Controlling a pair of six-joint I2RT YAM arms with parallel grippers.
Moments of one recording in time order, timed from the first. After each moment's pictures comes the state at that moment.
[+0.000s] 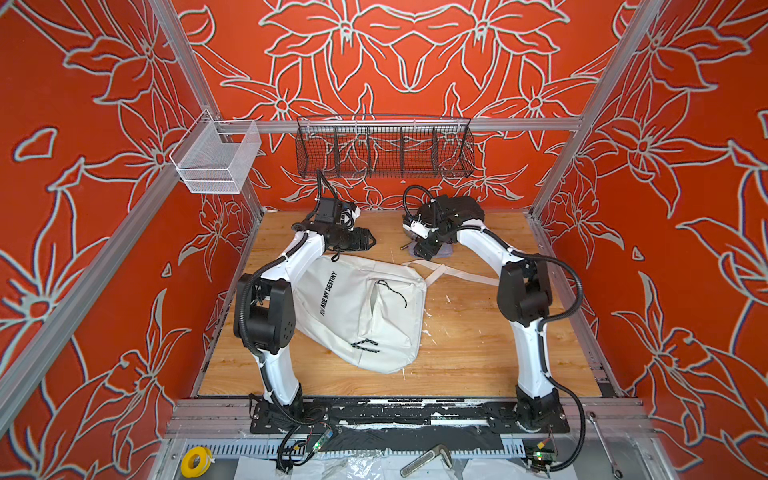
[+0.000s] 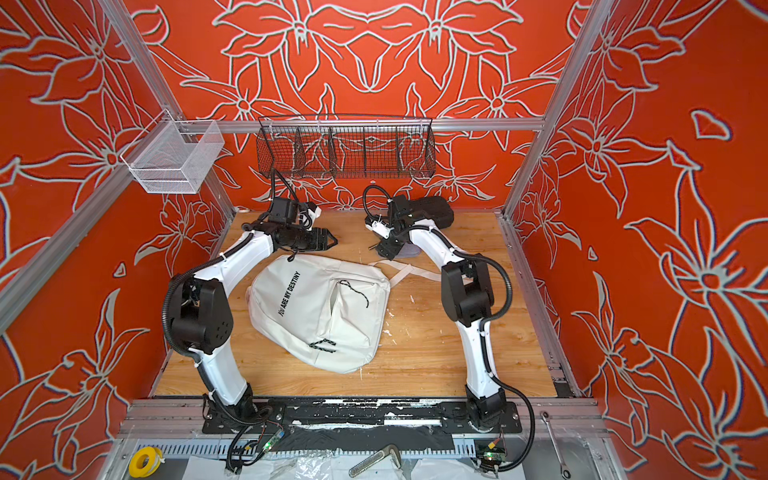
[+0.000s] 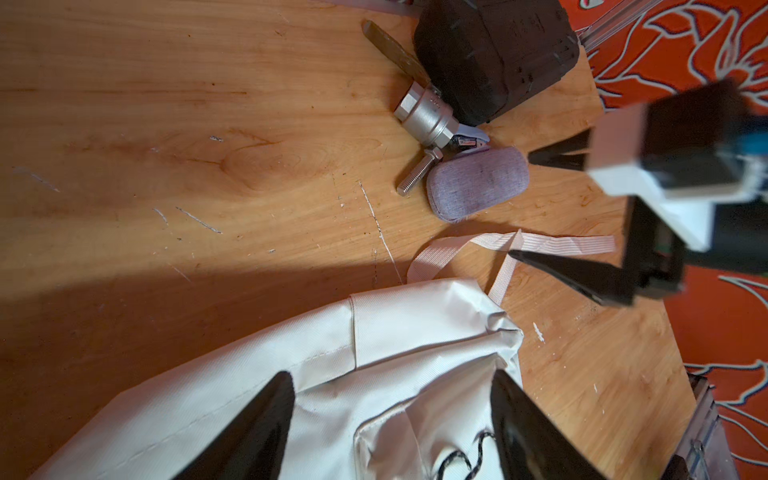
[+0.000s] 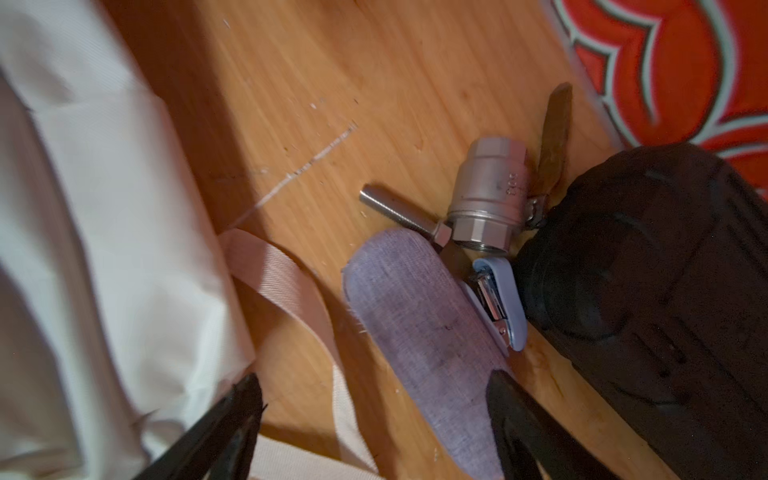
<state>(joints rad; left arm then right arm) -0.16 1.83 1.54 -0.58 0.45 -0.19 0.38 2.25 2.01 -0.80 -0.14 -0.64</state>
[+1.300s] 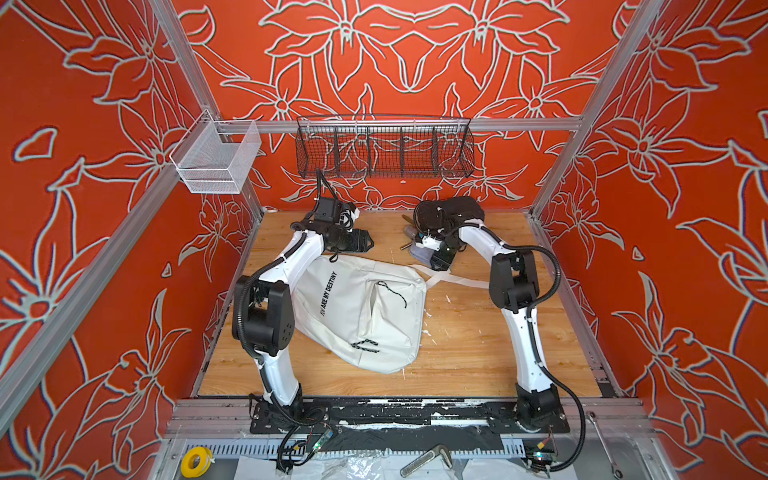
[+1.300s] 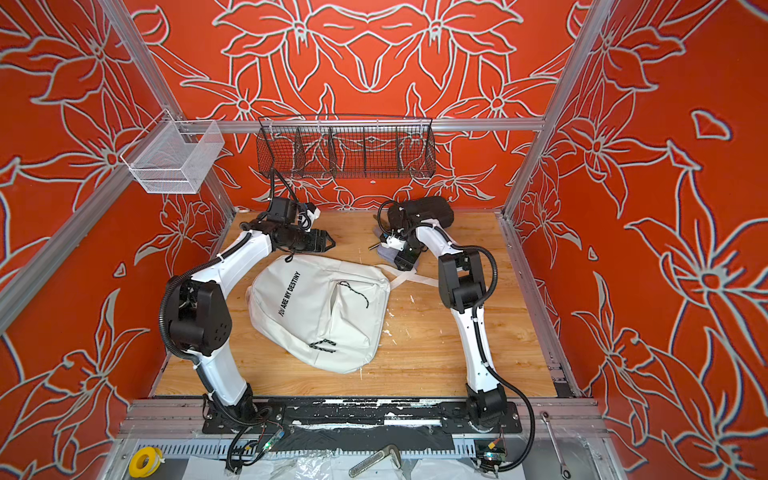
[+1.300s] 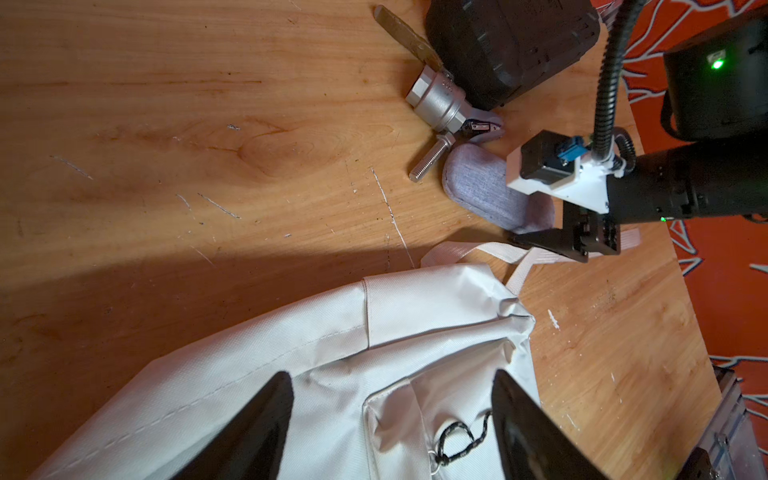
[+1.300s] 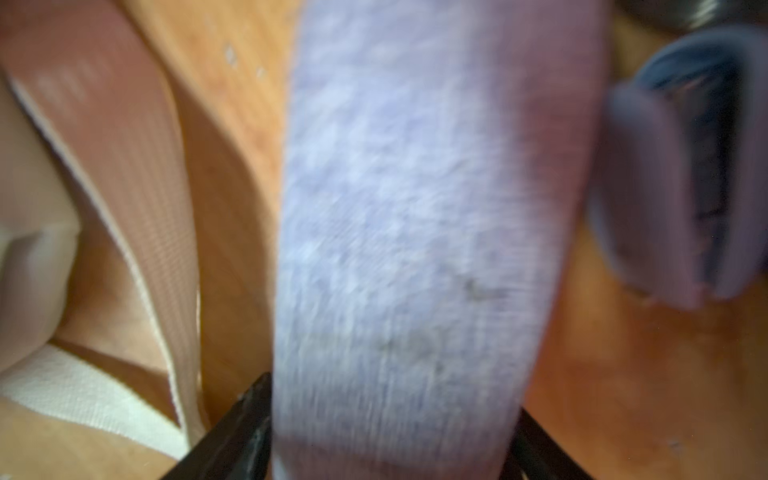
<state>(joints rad) -0.16 1.84 1.57 -0.64 0.42 -0.16 0.28 2.42 2.10 -1.06 -0.13 -0.77</state>
